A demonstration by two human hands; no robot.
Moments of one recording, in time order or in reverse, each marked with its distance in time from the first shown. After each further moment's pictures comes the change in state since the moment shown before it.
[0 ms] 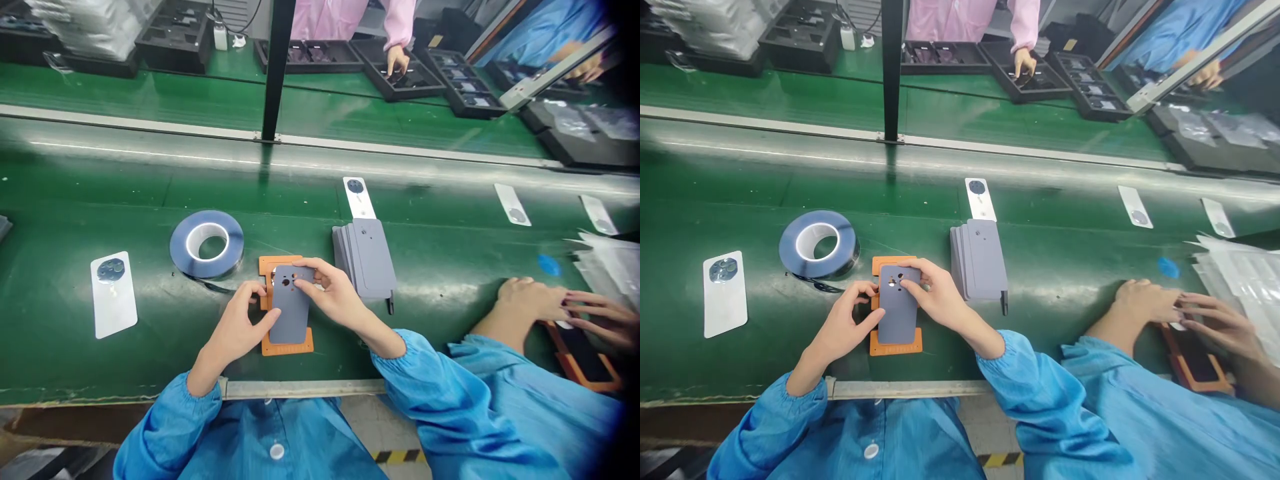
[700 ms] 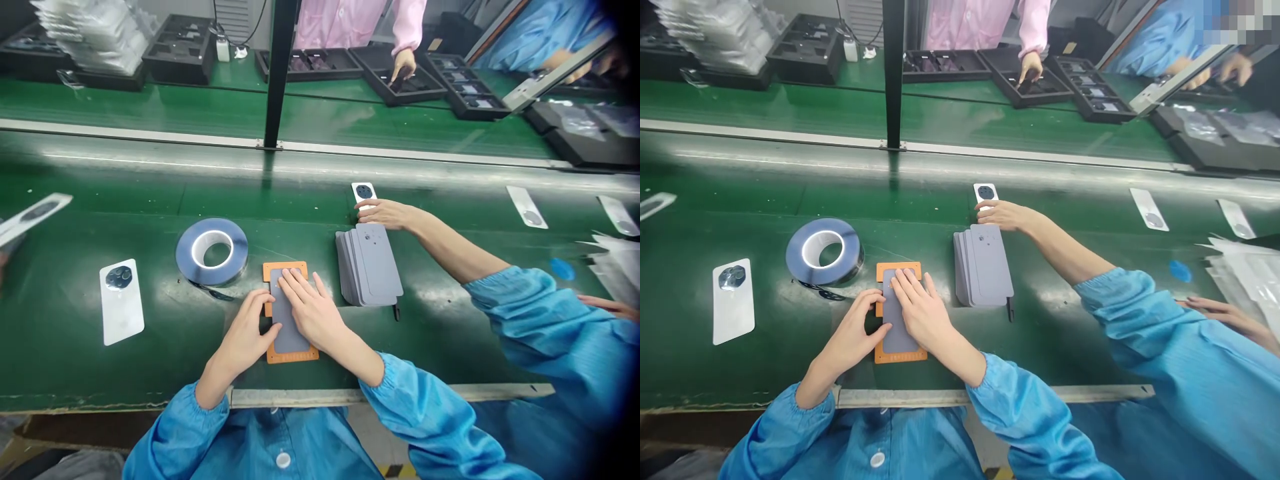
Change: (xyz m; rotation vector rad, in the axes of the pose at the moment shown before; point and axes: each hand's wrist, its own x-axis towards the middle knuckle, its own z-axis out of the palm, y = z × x) left_hand -0.003 -0.012 0.008 0.111 -0.053 0.065; right_hand -0.013 0.030 0.039 -0.982 -0.172 -0.273
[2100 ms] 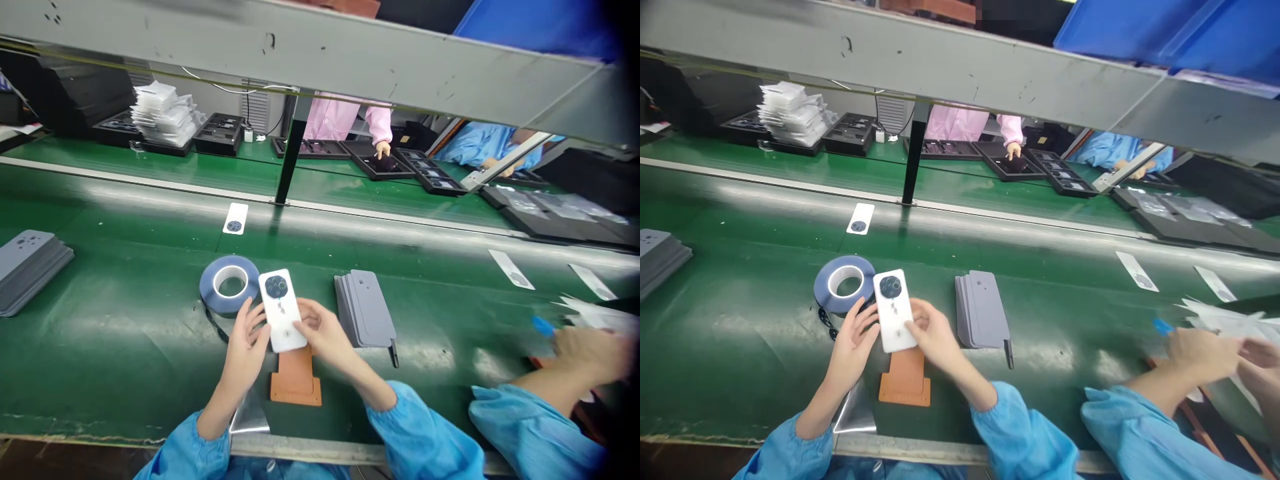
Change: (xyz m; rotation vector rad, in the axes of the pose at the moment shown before) left_hand 0.004 0.017 -0.007 -0.588 0.437 -0.113; right_hand 0.025 -0.001 -0.038 1.047 0.145 0.371
